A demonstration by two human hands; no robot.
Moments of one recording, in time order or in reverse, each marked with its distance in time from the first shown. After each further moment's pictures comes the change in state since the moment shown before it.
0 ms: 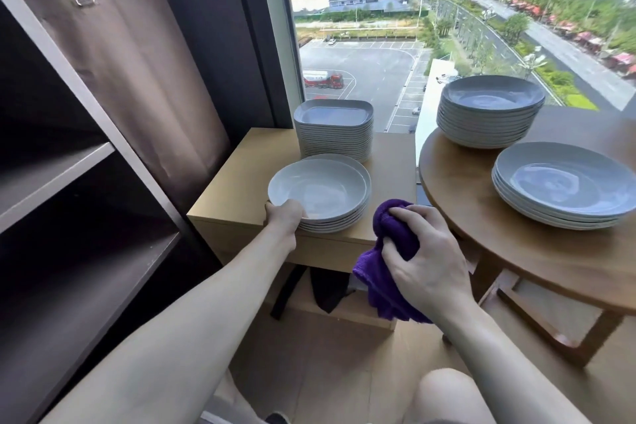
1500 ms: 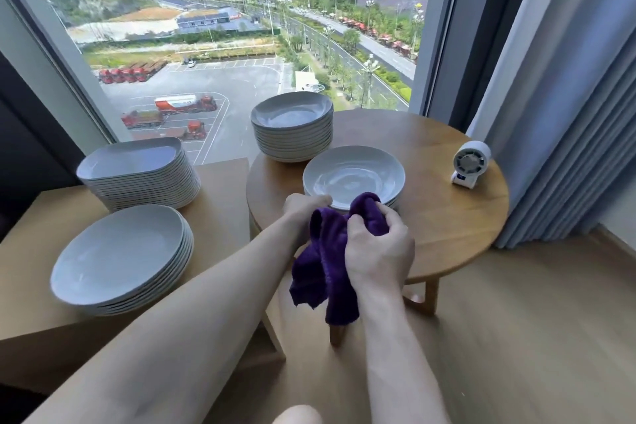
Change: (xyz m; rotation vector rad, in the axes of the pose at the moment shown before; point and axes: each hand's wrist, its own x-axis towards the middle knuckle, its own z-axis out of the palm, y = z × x) left_hand -0.117 -0.019 0.315 0.418 -0.535 0.040; right_hand 0.031 0.080 -0.135 0.372 0.720 0.713
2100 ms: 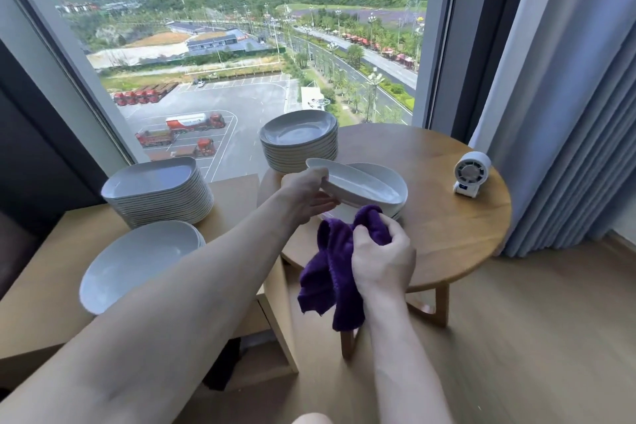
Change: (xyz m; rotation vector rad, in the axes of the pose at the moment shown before) left_hand -0.030 0.062 -0.019 -0.185 -0.116 0.087; right_hand 0.000 -0.001 -0.001 0.082 -0.031 0.042
